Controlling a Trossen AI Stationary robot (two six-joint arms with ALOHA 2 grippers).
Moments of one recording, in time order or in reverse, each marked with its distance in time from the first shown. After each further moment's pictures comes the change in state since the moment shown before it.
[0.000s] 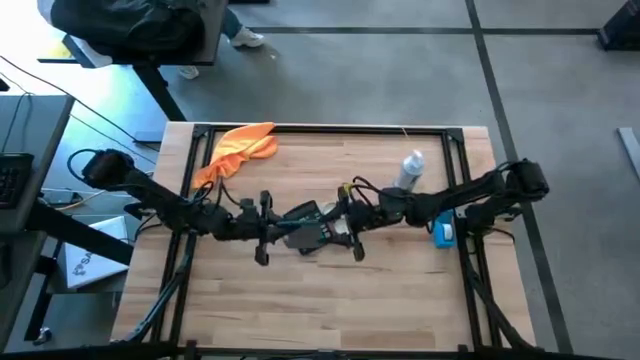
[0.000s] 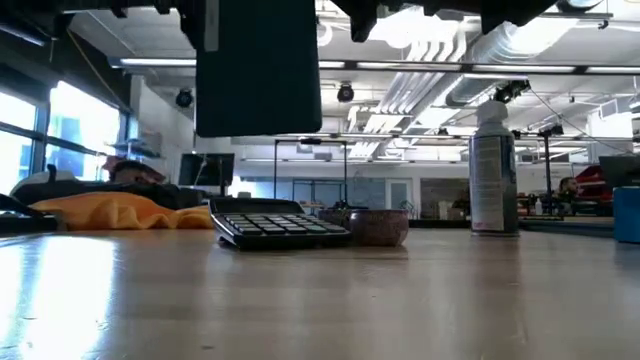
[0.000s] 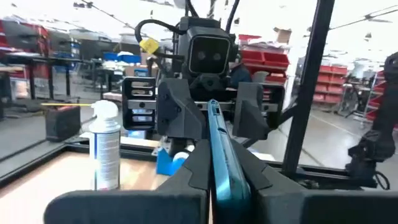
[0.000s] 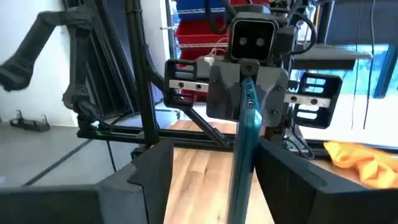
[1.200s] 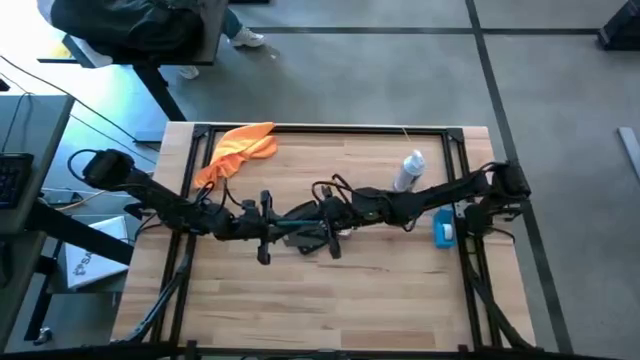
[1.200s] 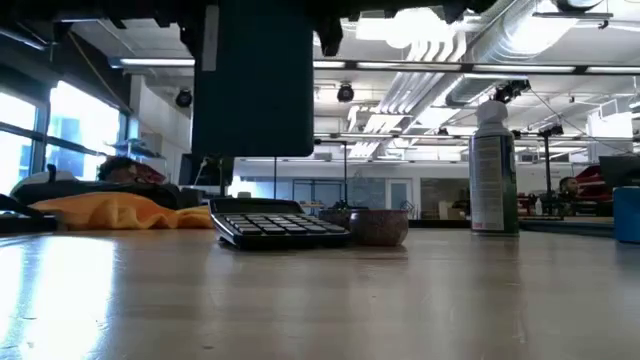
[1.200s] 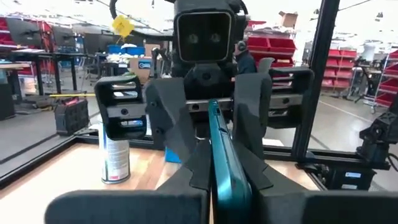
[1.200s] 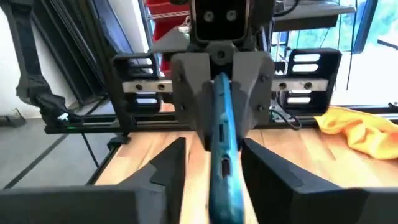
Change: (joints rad) left arm -0.003 0.000 -0.007 -0.030 0.002 0.028; right arm -0.001 0.150 0.232 -0.218 0.080 0.020
